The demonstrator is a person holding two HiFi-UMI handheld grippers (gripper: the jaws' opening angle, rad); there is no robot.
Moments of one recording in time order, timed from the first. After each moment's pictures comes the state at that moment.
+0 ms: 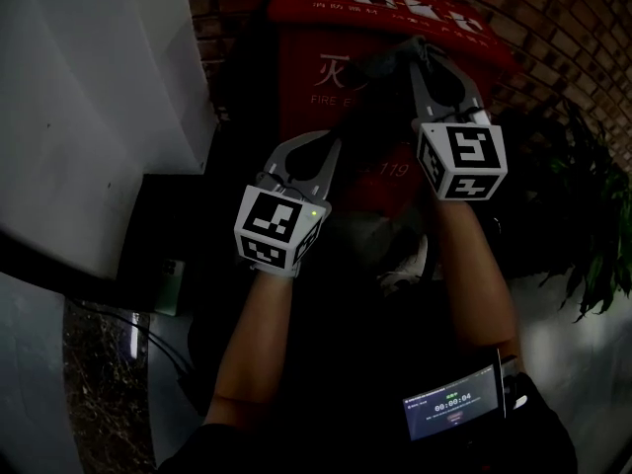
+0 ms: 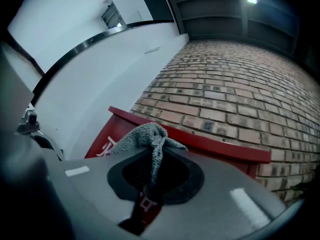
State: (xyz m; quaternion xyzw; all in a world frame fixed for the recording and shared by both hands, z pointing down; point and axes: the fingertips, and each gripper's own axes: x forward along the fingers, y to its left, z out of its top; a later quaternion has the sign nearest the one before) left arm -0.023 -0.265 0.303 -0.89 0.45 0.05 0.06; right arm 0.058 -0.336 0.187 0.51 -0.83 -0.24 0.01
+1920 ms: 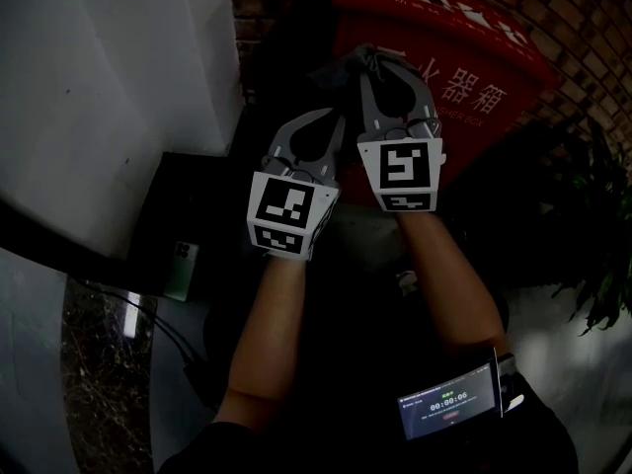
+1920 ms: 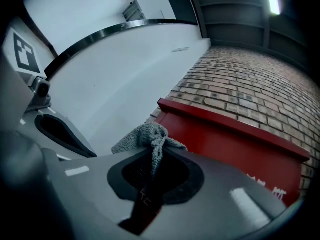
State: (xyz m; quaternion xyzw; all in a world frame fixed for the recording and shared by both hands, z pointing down) left arm -0.091 -0.275 0.300 -0.84 0.53 0.07 0.08; right arm -0.077 -0.317 0.239 0.46 -0.83 -0.31 0.05
